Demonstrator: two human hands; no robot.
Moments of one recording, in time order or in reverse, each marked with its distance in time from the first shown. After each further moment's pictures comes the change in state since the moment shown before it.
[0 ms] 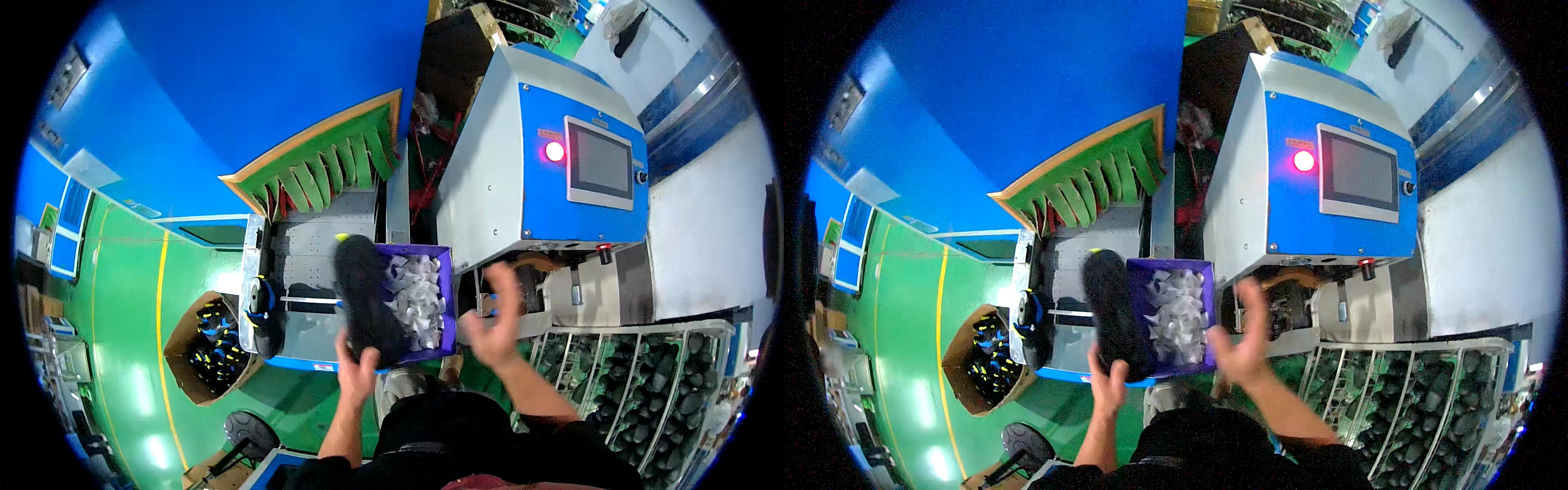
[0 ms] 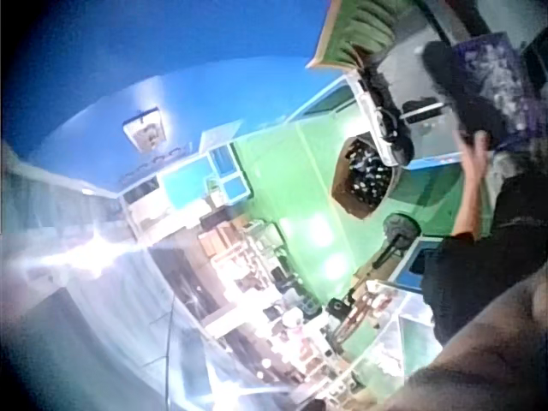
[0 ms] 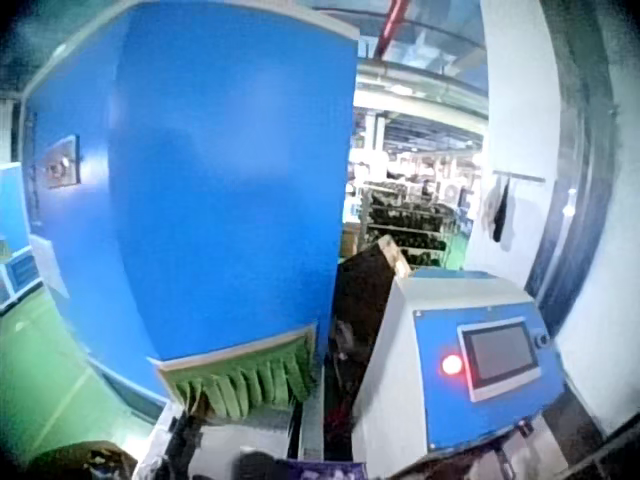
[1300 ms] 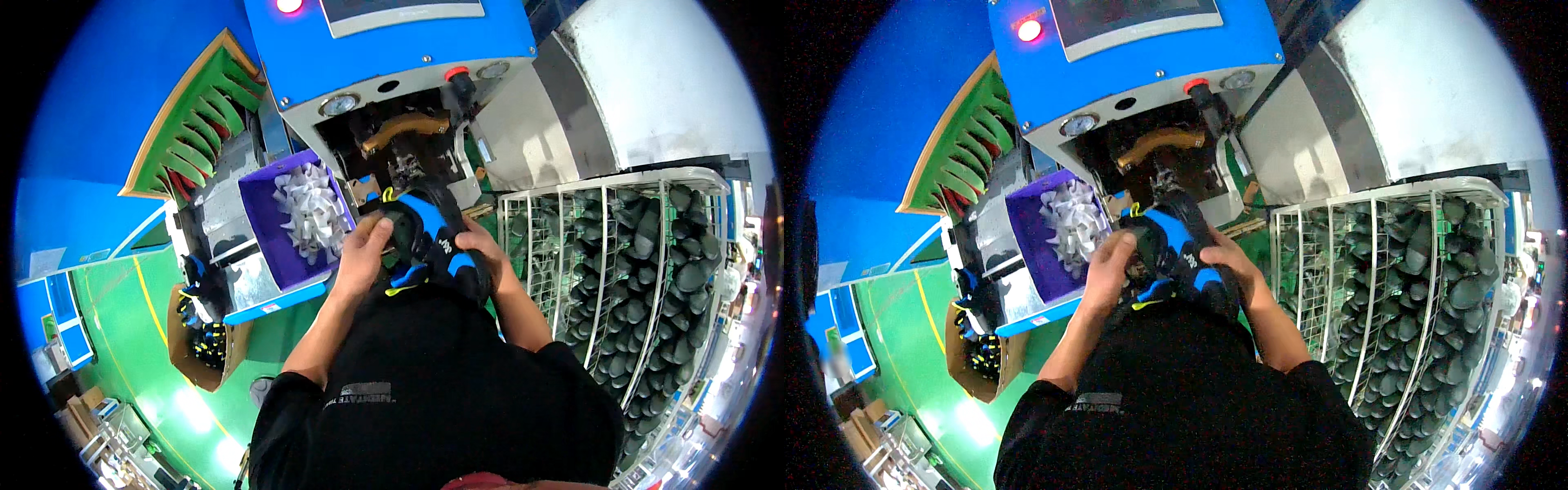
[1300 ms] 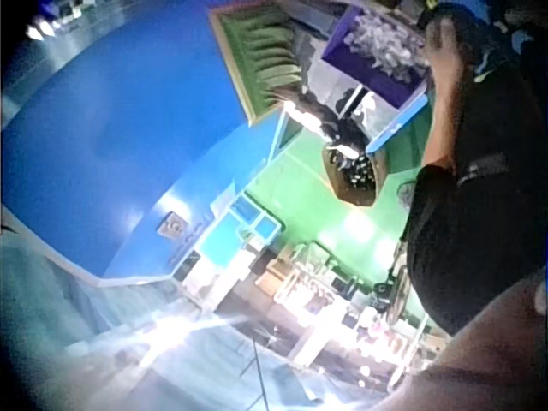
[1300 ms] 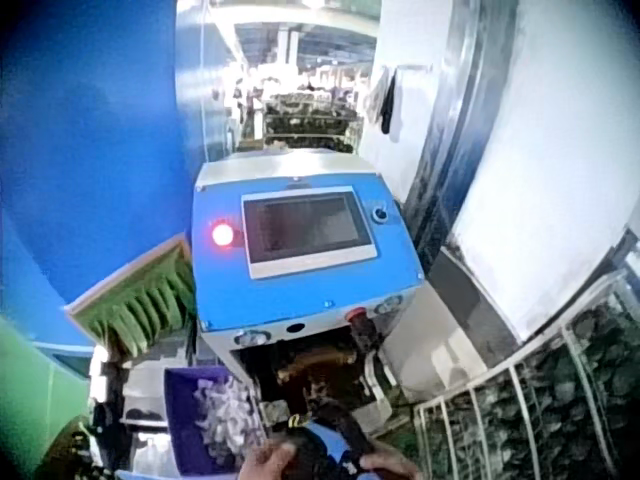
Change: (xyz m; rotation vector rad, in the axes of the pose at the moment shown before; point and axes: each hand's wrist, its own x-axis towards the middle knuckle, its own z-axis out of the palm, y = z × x) left_hand -0.058 0.040 0.243 0.101 -0.573 -0.258; right_hand -0.135 0.054 -0.204 1.147 -0.036 0.891
